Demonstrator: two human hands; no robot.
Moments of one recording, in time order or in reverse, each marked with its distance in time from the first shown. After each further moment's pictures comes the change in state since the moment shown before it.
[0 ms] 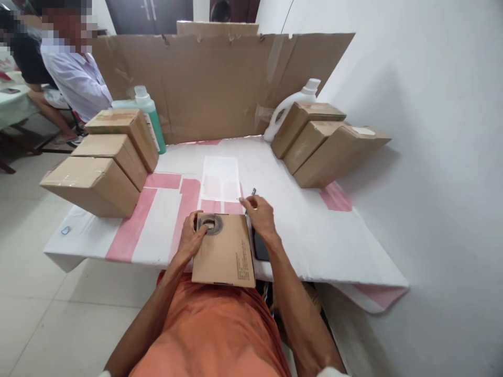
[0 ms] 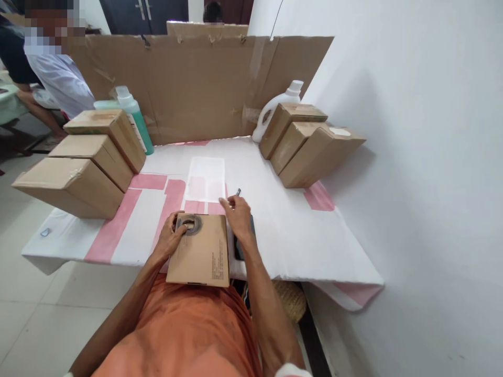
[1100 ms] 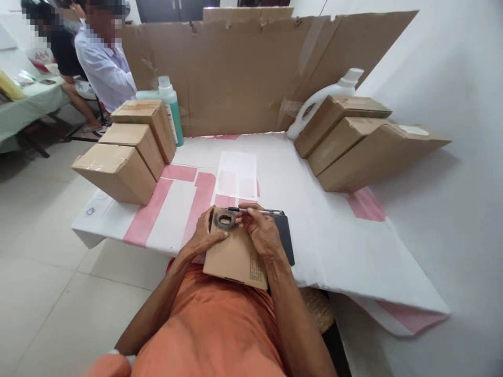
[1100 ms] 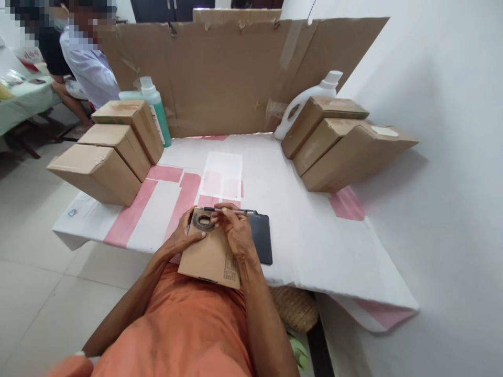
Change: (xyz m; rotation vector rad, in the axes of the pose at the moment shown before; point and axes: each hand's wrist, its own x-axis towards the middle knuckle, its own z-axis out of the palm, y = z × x) left_hand -0.021 0.003 -0.013 -0.023 -0.207 -0.030; right_hand -0.055 -0.037 0.016 1.310 -0.270 0.025
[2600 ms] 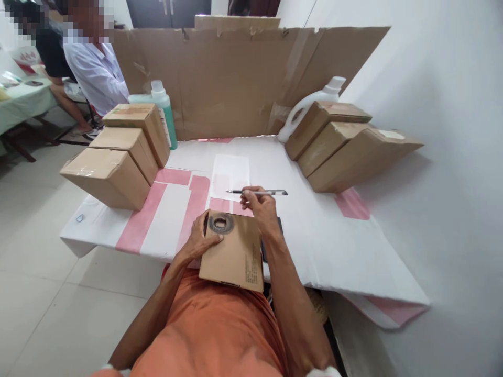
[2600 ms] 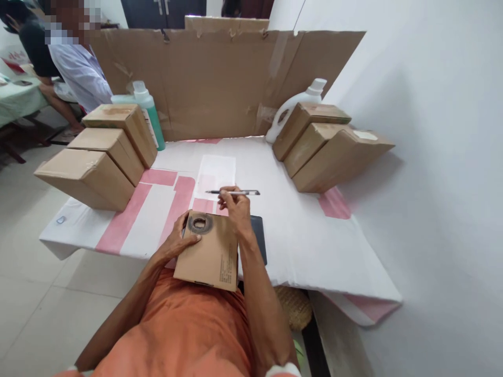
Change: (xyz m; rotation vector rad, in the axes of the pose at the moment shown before) left_hand 0.002 -0.006 0.001 -0.011 0.011 0.017; right_hand 0.053 -0.019 -0.012 -0.357 0.177 -0.206
